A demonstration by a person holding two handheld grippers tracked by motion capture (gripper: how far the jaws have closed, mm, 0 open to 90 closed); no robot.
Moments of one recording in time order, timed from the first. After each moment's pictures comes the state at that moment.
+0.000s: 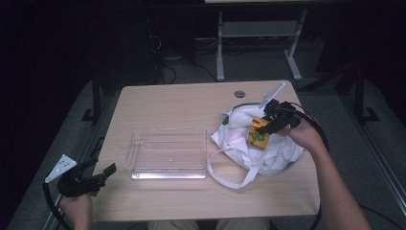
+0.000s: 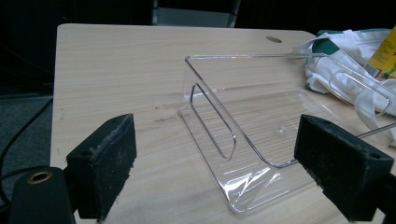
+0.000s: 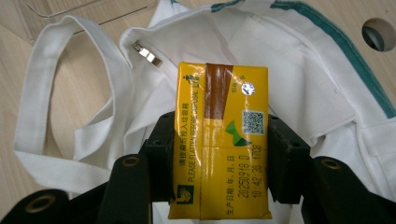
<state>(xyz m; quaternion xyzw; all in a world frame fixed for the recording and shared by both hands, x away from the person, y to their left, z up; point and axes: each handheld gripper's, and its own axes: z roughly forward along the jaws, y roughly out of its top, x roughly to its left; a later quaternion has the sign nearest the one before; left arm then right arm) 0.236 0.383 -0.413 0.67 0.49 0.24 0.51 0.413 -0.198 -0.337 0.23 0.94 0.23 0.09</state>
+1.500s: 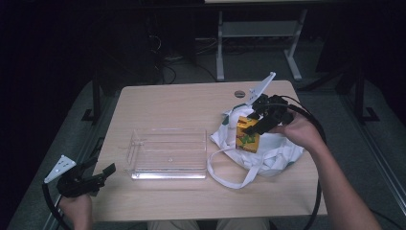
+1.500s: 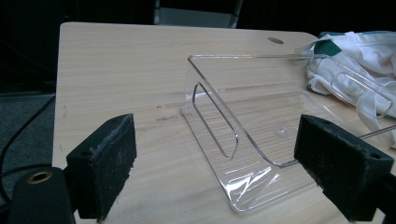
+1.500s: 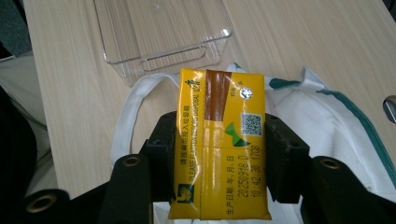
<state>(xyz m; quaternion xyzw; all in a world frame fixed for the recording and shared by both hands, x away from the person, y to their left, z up) 0.236 0.385 -0.414 0.67 0.49 0.23 0.51 0.374 -0.151 -0.271 0.15 0.95 0.26 0.07</state>
